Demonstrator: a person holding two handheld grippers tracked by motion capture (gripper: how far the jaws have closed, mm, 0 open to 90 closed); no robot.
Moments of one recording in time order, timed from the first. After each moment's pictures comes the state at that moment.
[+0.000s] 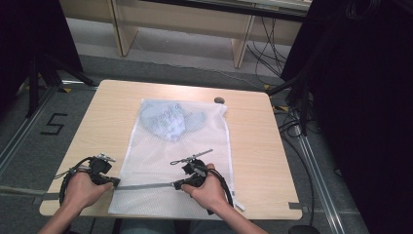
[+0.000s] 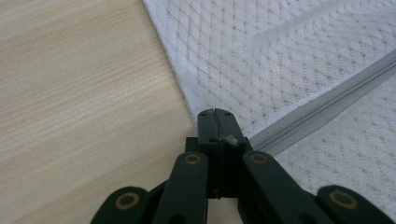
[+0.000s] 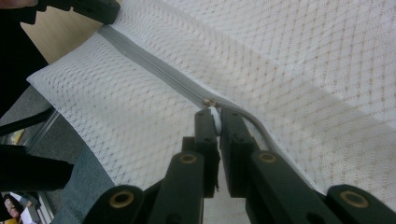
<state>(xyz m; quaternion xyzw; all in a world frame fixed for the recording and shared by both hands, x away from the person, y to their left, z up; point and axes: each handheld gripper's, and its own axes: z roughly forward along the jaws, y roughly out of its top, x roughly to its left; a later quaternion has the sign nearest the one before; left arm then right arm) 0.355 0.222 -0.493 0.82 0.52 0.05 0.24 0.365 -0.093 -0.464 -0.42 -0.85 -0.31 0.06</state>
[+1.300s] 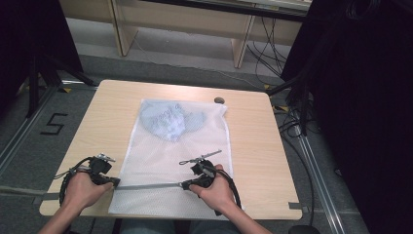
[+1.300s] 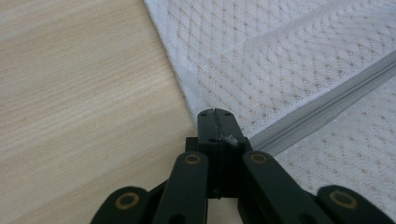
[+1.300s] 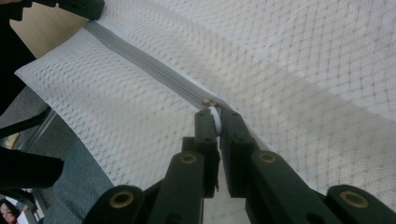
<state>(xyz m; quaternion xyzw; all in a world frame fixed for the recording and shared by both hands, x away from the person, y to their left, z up) 0.356 0.223 -0.493 0.82 0.51 0.05 0.24 0.363 -0.115 -0.462 -0.45 -0.84 -0.30 0.06</state>
